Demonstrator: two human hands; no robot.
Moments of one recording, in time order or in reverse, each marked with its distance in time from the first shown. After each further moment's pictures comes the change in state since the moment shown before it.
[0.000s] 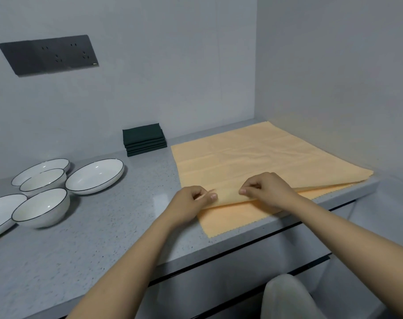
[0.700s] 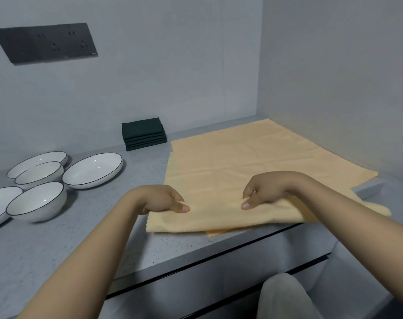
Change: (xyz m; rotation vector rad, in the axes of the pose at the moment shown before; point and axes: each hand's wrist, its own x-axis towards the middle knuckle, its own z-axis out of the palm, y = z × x) left_hand 0.004 -0.004 -0.069 0.079 -0.541 -0.355; right_hand 0.019 -0.019 -0.025 -0.228 -0.650 0.059
